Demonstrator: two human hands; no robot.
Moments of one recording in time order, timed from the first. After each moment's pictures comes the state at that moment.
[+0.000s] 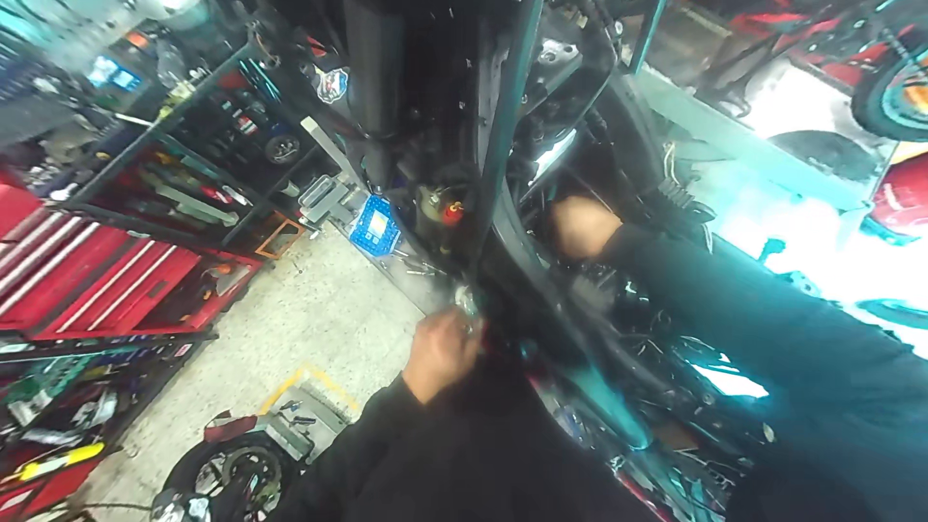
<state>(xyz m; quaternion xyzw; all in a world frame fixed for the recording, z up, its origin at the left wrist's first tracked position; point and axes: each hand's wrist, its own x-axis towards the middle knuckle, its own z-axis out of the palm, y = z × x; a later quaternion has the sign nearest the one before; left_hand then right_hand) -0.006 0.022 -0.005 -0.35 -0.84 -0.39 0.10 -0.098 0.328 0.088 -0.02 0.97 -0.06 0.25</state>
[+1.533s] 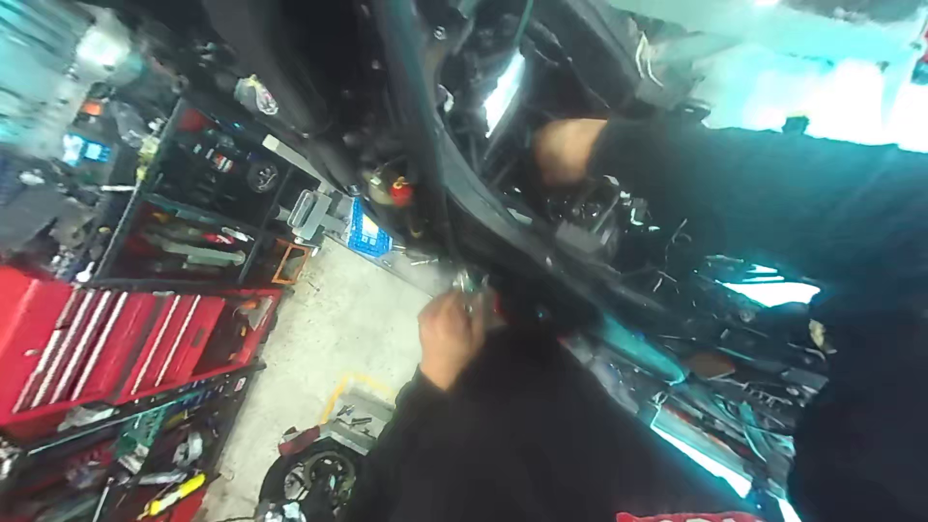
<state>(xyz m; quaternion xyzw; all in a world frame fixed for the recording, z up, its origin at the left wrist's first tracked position) -0.002 0.029 -0.004 -0.34 -0.87 -0.35 0.13 -0.115 0.332 0.112 -0.02 0.94 0.00 0.33</state>
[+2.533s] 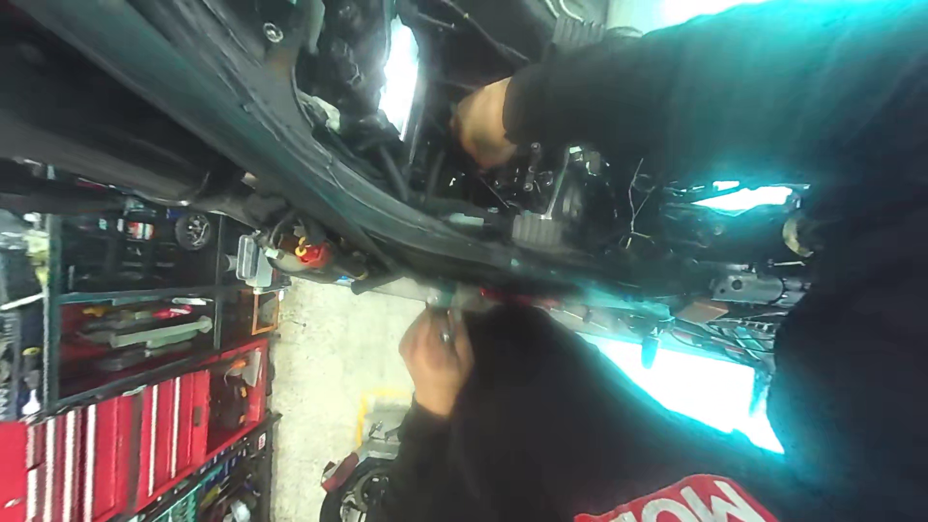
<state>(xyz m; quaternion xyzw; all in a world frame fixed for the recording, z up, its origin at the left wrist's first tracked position) -0.005 0.024 -0.001 -0.37 -0.84 -0.37 0.11 -0.152 0.369 0.023 0.00 0.95 0.07 0.32</state>
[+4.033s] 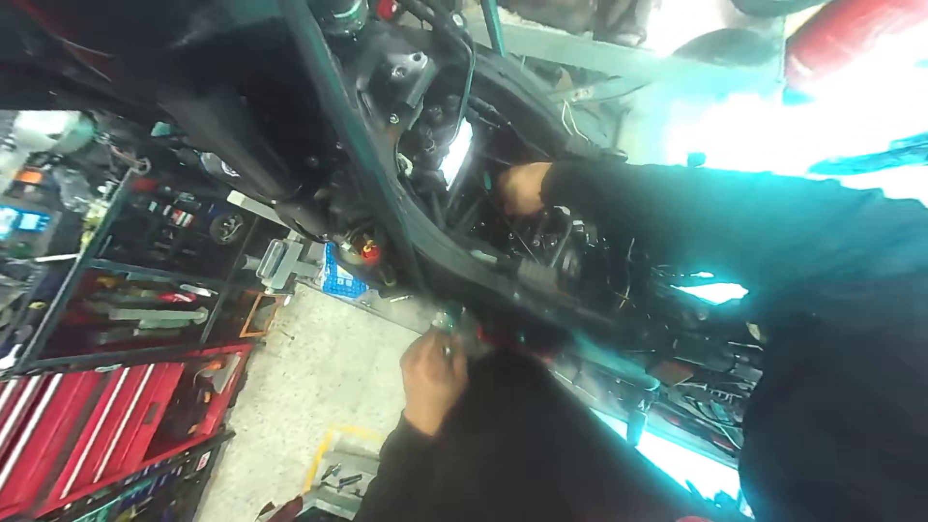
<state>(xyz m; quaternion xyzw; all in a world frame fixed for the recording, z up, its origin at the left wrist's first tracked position) 0.000 0.026 -0.005 -0.34 -0.86 -0.36 0.13 -0.115 0.344 0.110 0.03 0.94 -0.04 0.35</state>
